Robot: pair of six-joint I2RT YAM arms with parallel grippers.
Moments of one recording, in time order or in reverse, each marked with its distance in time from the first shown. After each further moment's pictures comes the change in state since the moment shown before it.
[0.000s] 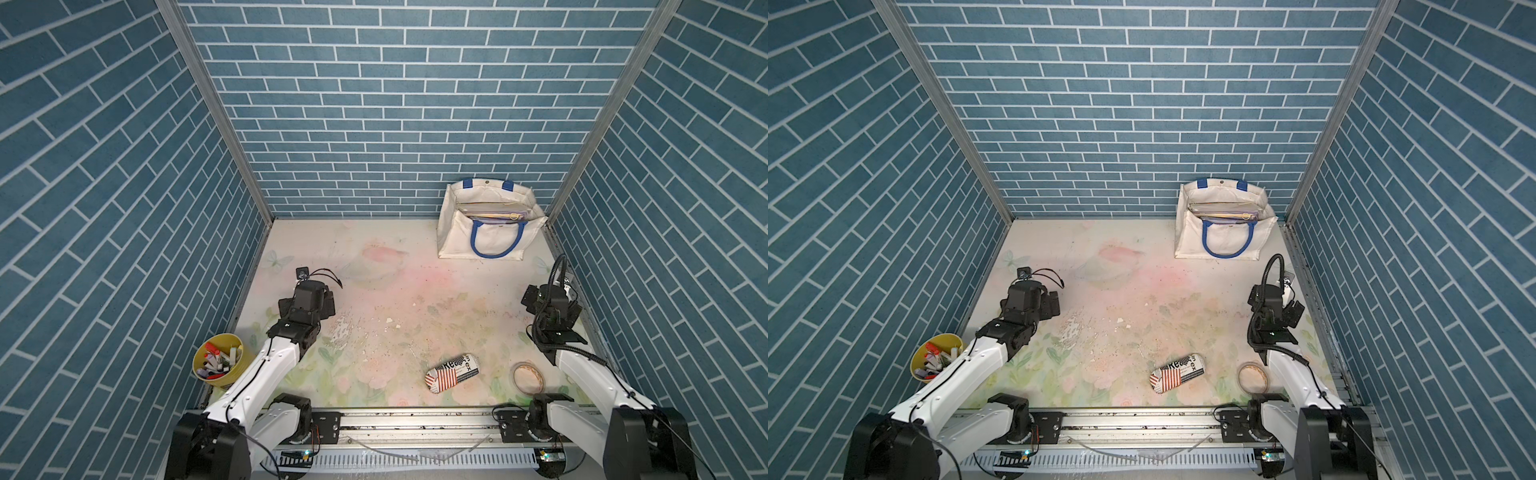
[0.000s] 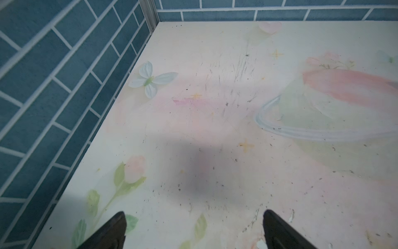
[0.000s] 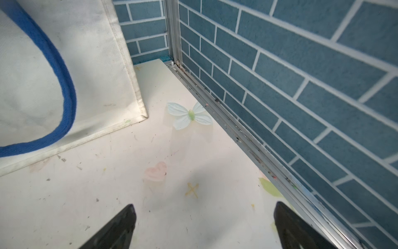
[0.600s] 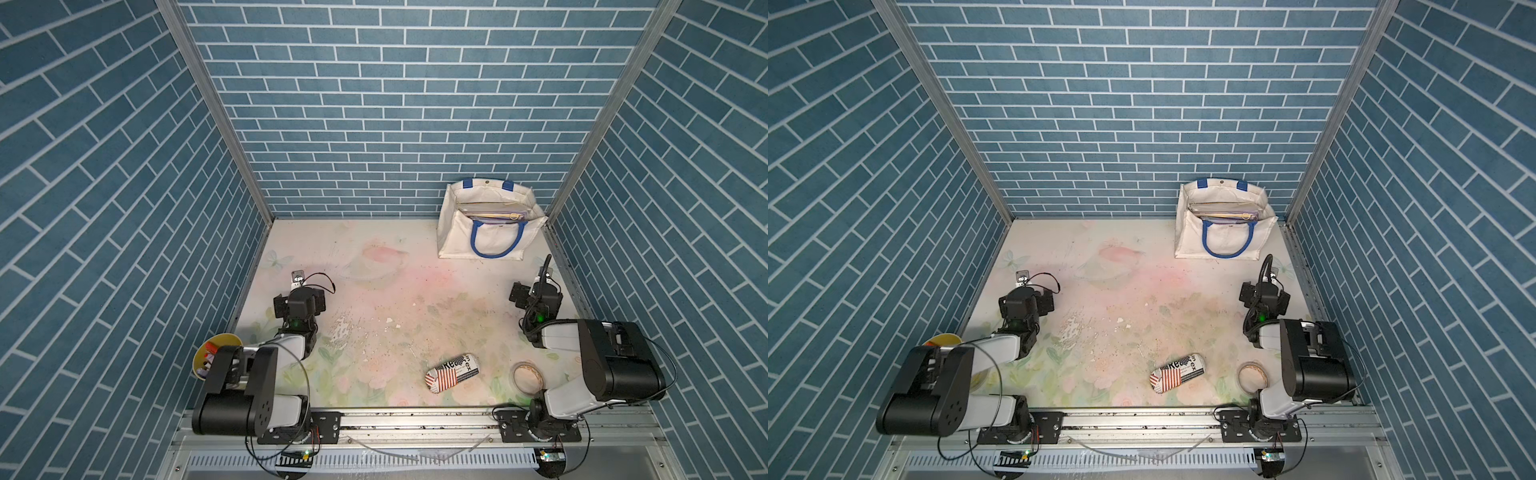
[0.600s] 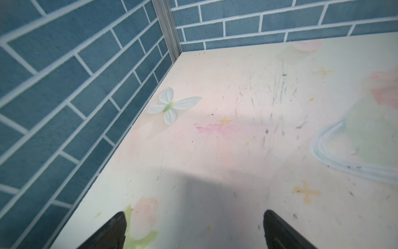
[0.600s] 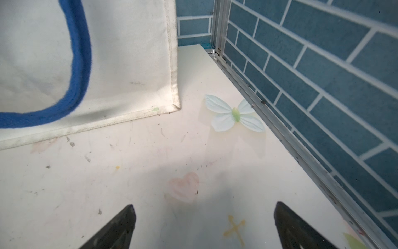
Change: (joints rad) left arm 0.173 0.415 -0.192 0.874 0.079 0.214; right arm -0.060 0.432 -0.014 0.500 -0.266 -0.128
